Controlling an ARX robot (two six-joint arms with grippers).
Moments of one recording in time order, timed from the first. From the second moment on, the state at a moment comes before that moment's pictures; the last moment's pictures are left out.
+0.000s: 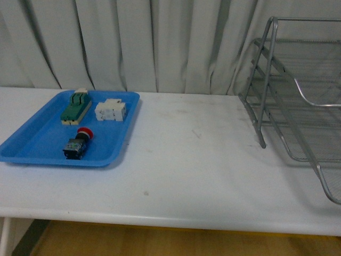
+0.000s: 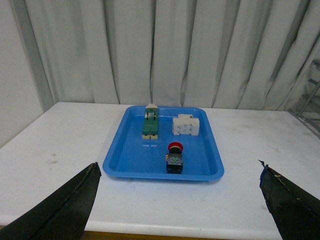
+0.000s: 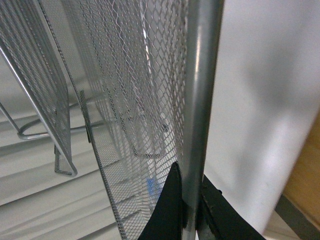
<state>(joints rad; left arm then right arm) 0.00 0.01 0.01 0.00 0.00 0.00 -0.51 2.20 0.35 1.37 -0.55 1.42</state>
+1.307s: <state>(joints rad) 0.00 0.01 0.01 0.00 0.00 0.00 -0.18 0.74 0.01 0.76 -0.18 0.02</state>
